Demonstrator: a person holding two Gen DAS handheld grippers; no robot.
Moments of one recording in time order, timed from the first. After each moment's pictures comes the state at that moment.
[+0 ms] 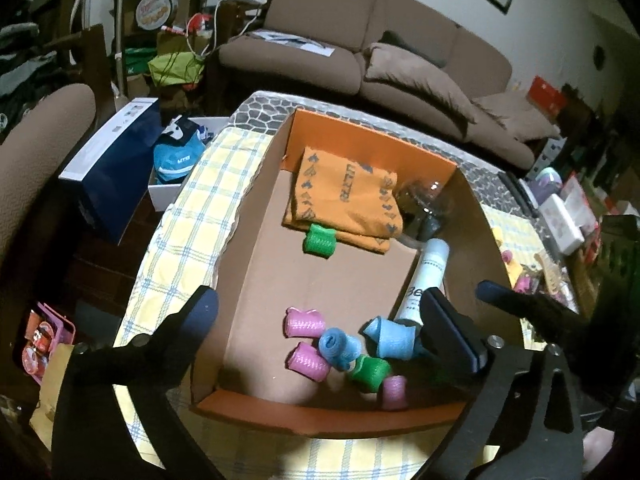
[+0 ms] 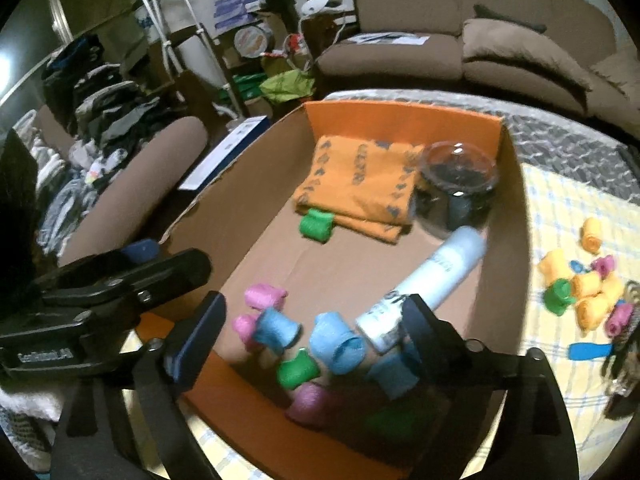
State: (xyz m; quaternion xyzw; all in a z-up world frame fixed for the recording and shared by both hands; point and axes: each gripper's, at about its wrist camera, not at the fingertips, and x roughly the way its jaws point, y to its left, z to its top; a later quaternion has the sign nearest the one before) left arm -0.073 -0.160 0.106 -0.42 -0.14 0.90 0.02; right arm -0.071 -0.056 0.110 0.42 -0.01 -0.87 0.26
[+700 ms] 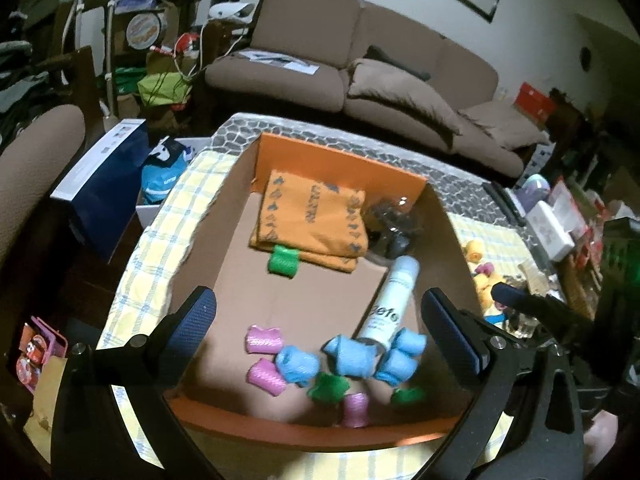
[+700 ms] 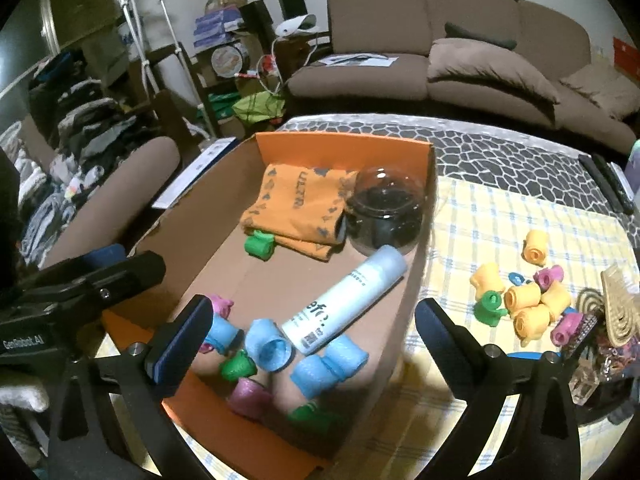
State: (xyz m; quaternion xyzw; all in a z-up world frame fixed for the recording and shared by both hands) left arm -0.072 -0.127 0.123 -0.39 -0.13 0.91 0.04; right arm -0.074 -0.001 0.126 0.40 -0.01 -0.89 0.22
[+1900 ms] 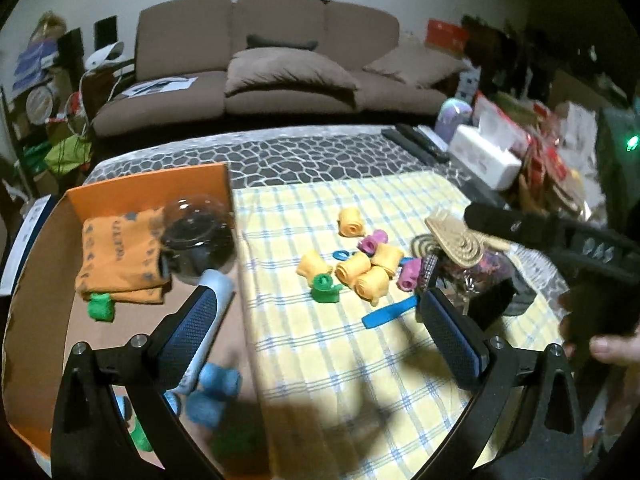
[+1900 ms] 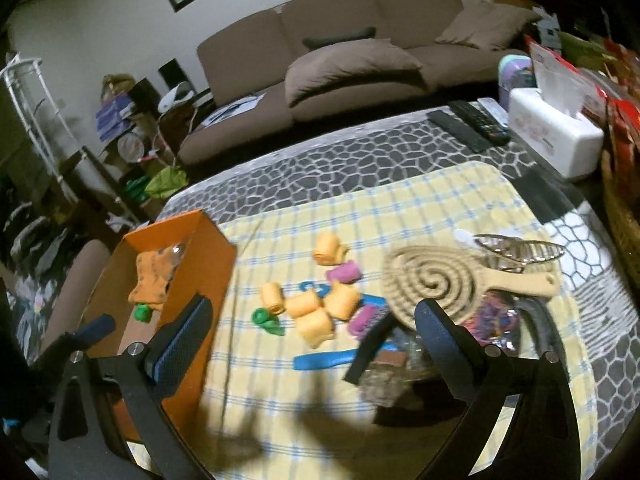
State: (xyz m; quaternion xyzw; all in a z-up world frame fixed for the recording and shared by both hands) left arm -0.100 0.080 0.118 -0.39 0.01 0.91 0.16; right arm -0.079 0.225 0.144 0.38 -0.15 -0.91 0.07
